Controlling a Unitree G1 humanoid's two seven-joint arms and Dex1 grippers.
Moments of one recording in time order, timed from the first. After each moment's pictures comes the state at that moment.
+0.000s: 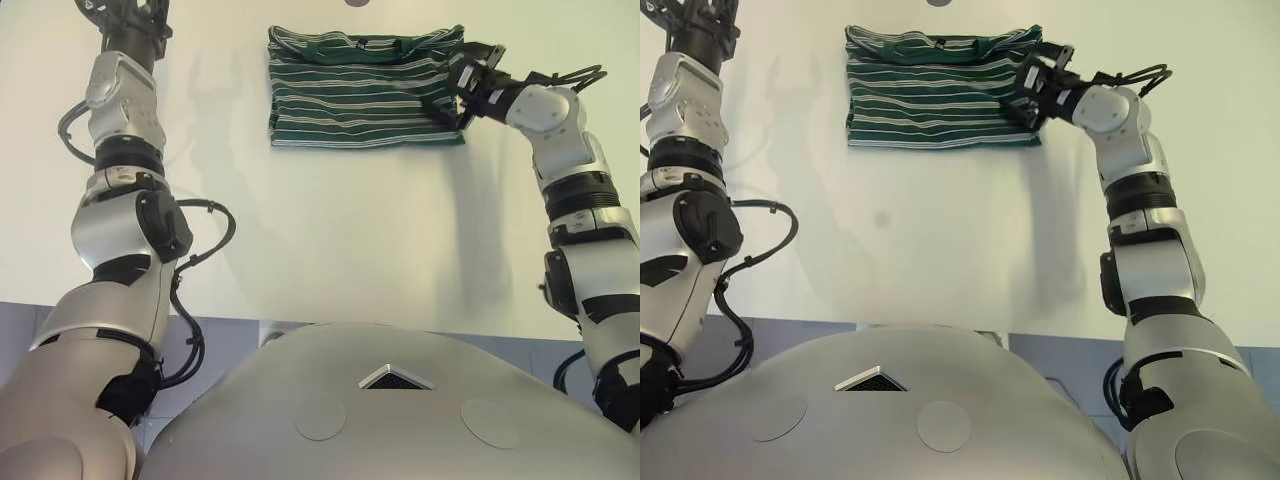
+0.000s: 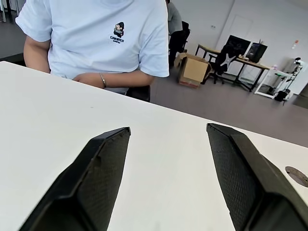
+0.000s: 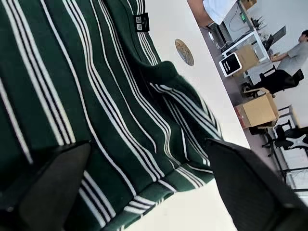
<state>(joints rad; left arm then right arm) -0.75 0.36 0.39 1.01 -0.30 -0.10 -0.36 -0.57 -0.54 0.32 0.71 -0.40 -0.37 0.59</state>
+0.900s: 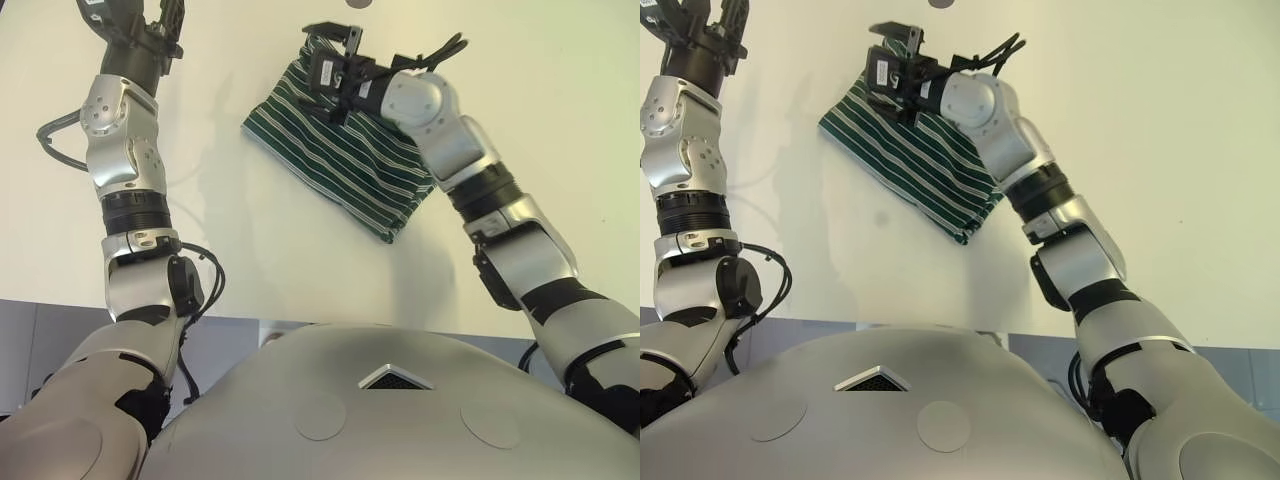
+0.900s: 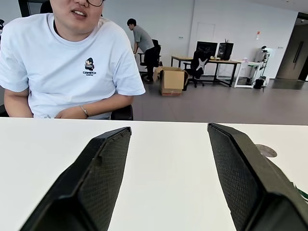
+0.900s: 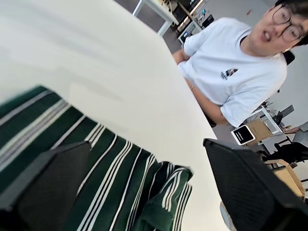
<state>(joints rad) -0.44 0.32 0.27 0.41 -0.30 0.08 -0.38 -0.68 -0.14 0.53 0.63 -0.31 -0.10 0.45</state>
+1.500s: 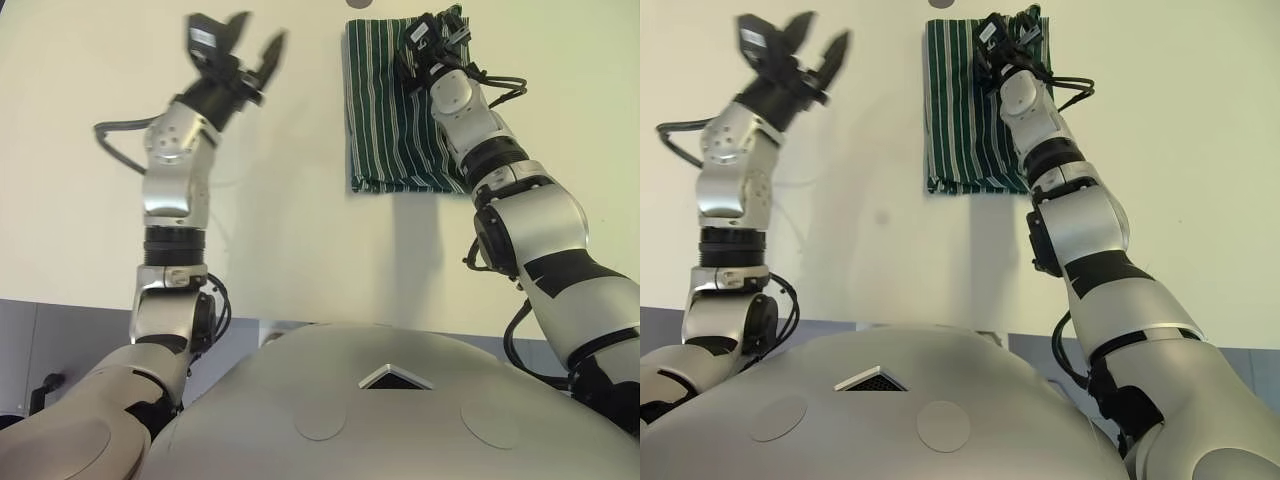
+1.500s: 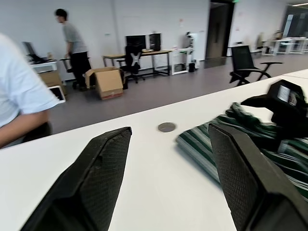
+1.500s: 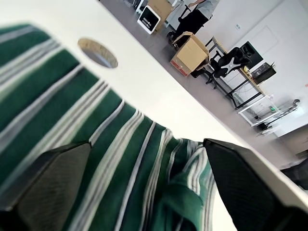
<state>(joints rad) -0.24 0.24 -0.13 -0.02 -0.22 0.10 -0.54 -0.85 -0.14 0.14 1.18 -0.14 -0.15 0.06</state>
